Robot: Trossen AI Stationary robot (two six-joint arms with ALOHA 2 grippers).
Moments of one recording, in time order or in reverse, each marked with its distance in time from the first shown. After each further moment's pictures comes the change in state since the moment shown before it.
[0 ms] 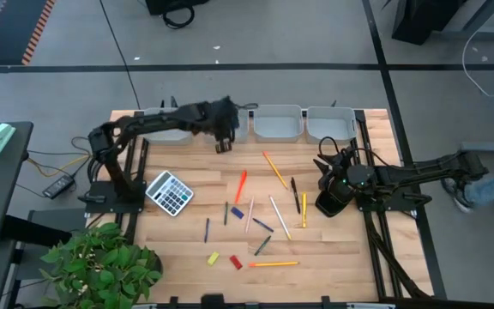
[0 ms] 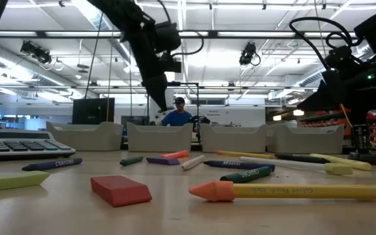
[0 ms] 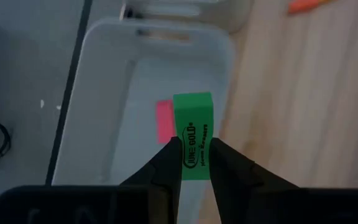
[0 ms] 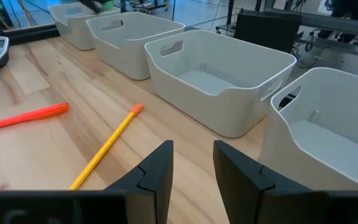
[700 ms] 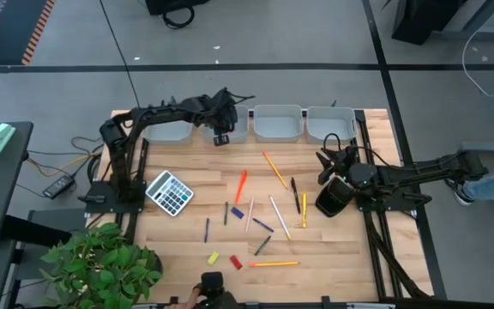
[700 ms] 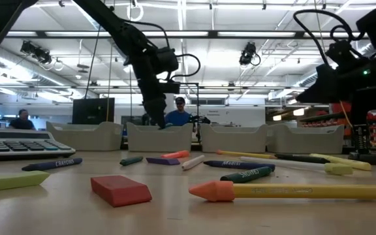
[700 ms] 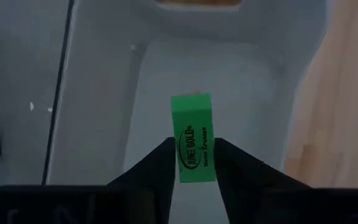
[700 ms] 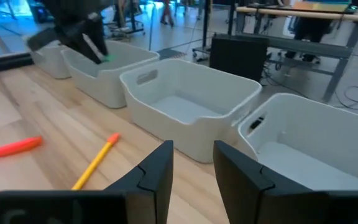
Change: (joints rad) left arm 0.121 0.130 0.000 0.121 0.074 0.133; right arm 0.000 -0.001 0.003 0.104 0.106 -0.073
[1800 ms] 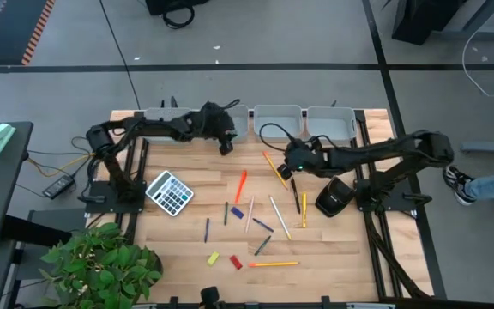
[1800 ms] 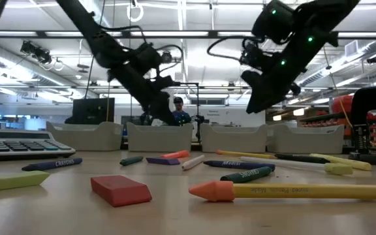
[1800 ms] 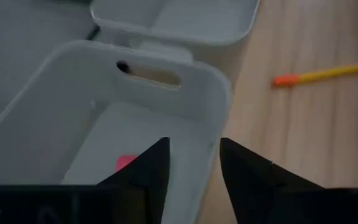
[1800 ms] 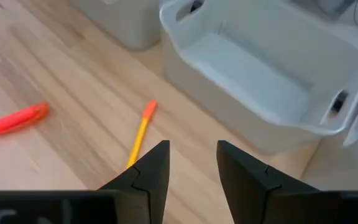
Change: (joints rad) left arm -0.040 -0.165 -0.445 0.681 0.203 -0.285; right arm -0.156 0.950 0.707 -0.361 -0.275 0.290
